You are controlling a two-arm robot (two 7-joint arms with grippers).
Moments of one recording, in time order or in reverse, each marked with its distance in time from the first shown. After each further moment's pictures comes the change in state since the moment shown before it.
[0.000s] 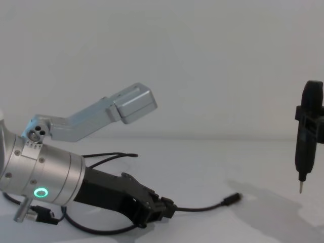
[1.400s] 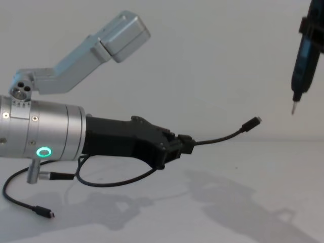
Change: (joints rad) left arm 0.062 0.006 -0.093 -0.132 -0.043 -0.169 0.038; right arm 0.027 -0.008 0.039 -0.138 0.017 -0.048 0.050
